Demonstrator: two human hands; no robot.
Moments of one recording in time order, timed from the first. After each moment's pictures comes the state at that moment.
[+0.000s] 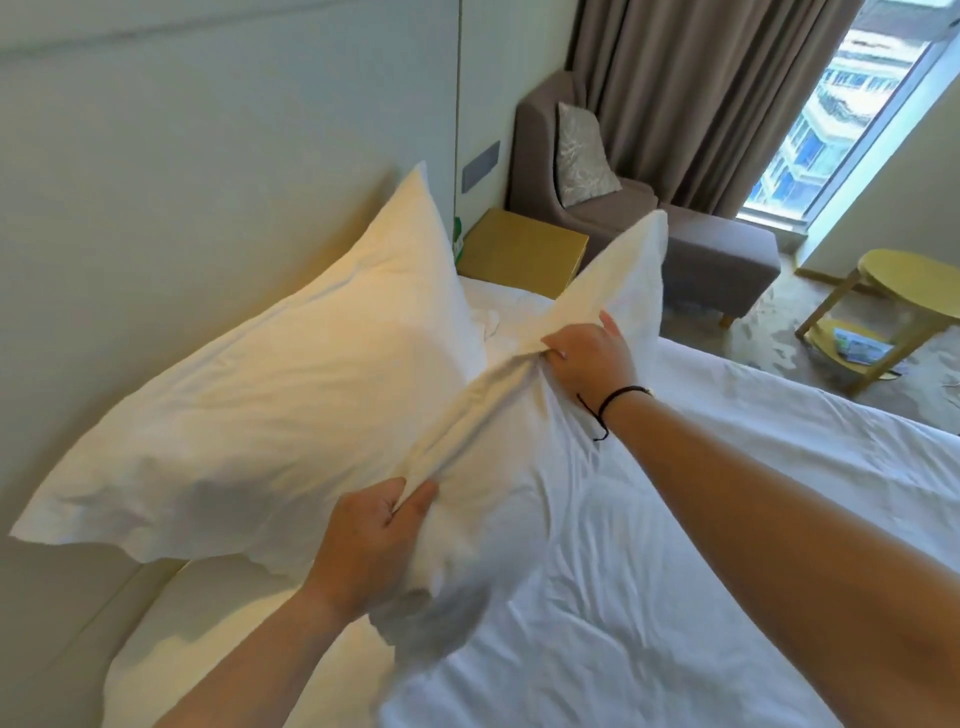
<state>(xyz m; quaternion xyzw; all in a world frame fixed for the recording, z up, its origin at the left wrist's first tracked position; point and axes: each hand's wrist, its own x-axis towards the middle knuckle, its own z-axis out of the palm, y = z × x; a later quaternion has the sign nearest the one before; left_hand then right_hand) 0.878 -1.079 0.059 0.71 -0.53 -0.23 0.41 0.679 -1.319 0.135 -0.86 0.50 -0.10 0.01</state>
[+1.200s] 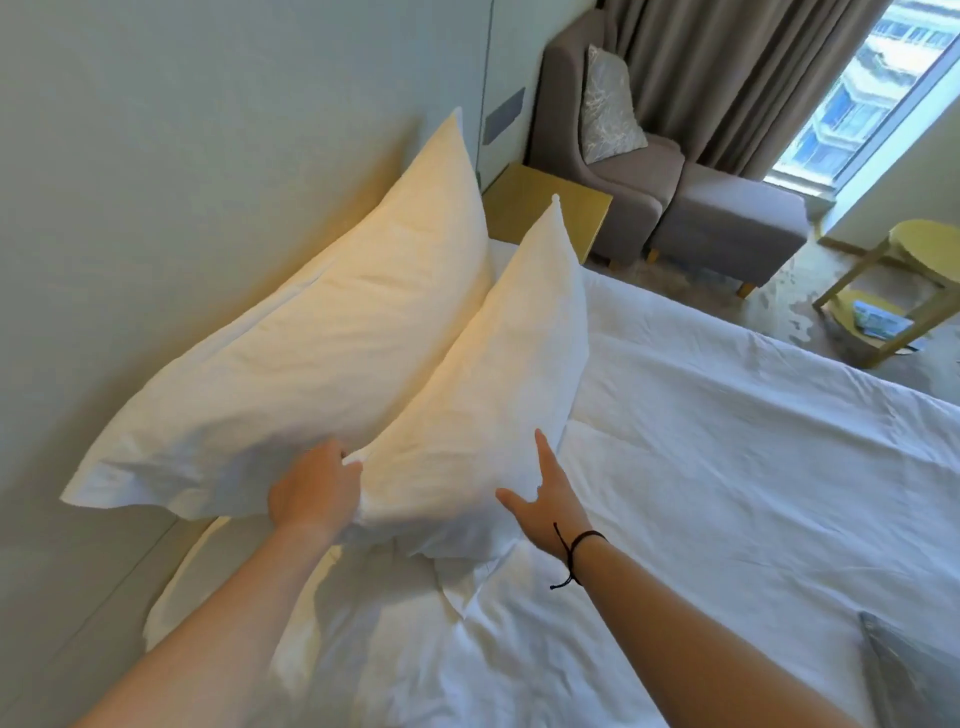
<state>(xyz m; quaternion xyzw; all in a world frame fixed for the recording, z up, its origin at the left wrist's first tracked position) 0.979 -1.086 0.009 0.89 -0.41 -0.18 0.10 0.704 -1.165 -0.016 -0.64 0.59 -0.13 0.48</state>
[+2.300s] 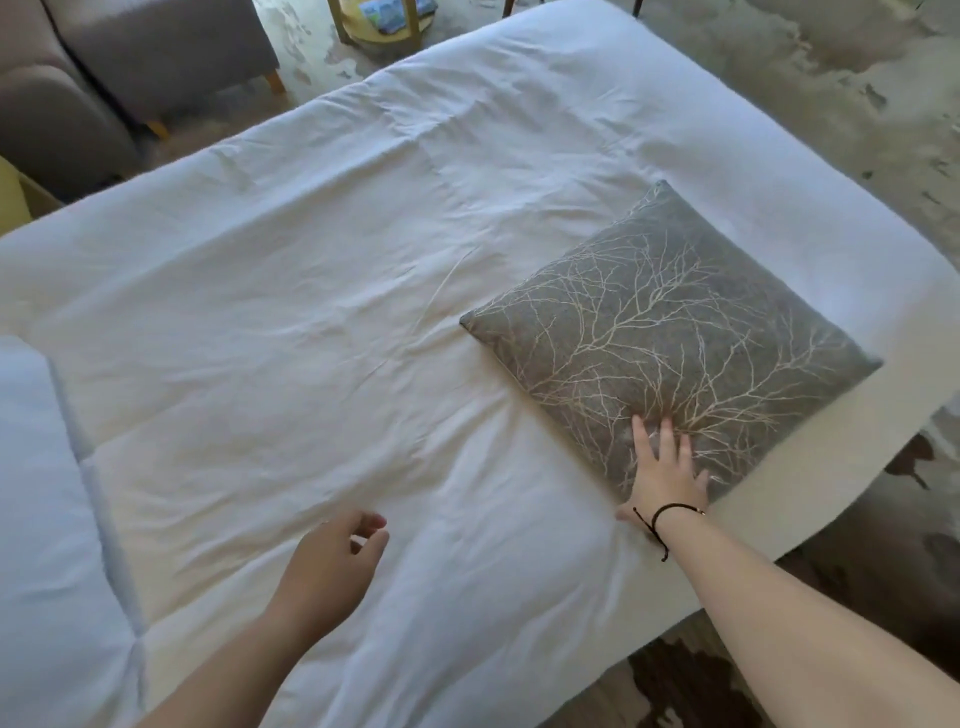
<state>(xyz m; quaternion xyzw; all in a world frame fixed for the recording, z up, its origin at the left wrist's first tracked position) 0.437 -1.094 -0.100 0.55 -0.72 -0.41 -0.09 0.094 -0.908 -0.208 -0.27 0.92 0.11 0.28</state>
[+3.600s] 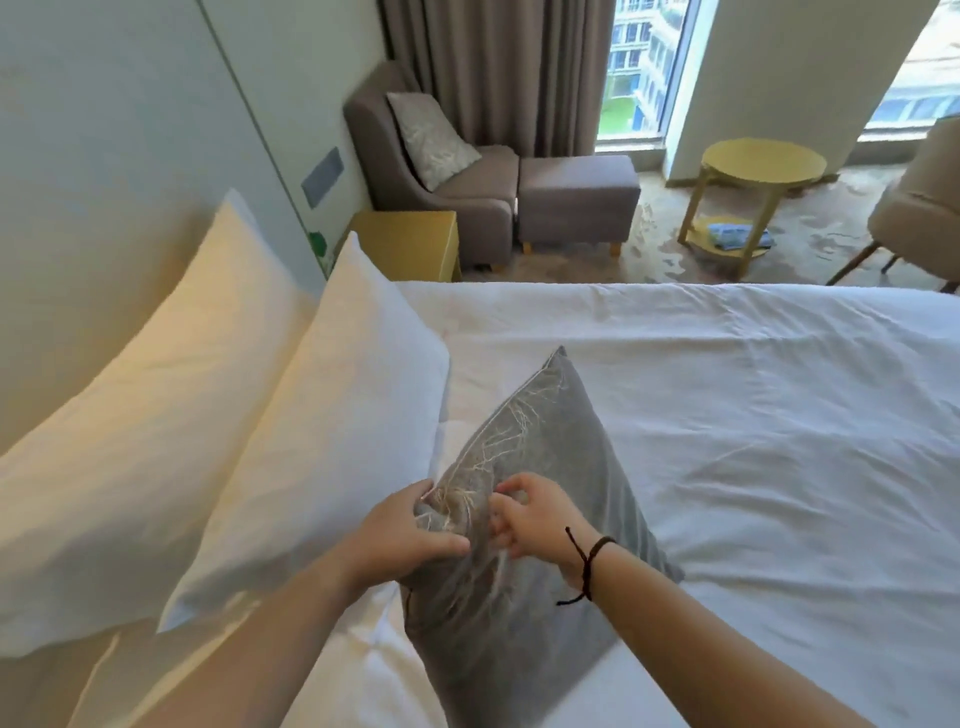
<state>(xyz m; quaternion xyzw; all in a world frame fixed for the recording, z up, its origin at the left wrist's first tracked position) 0.679 -1.095 0.102 0.65 -0.56 -0.50 0.14 0.486 -1.114 0.067 -0.46 0.62 -0.21 0.60</state>
